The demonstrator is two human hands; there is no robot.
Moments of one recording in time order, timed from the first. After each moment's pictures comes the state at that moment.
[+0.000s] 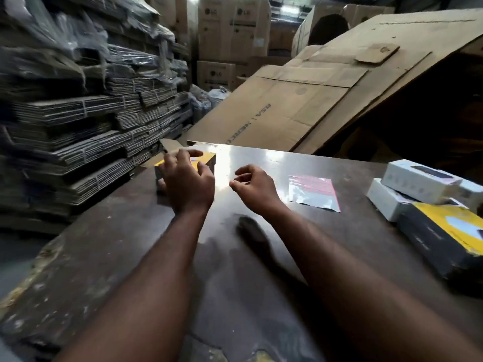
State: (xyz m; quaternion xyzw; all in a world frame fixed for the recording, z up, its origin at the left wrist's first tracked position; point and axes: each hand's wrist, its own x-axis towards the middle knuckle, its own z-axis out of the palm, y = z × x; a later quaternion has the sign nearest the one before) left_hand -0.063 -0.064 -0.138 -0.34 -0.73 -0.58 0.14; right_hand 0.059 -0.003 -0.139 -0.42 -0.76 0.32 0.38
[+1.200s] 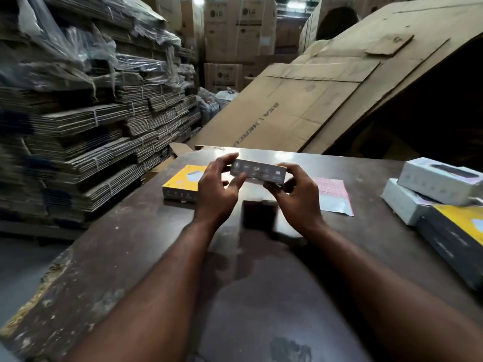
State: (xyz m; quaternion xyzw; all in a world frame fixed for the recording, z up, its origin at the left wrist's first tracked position) left_hand -0.059 -0.045 -0.151 -0.55 -0.57 -0.61 0.00; right_hand 0.110 0.025 -0.159 -0.32 -0.74 0.19 0.56
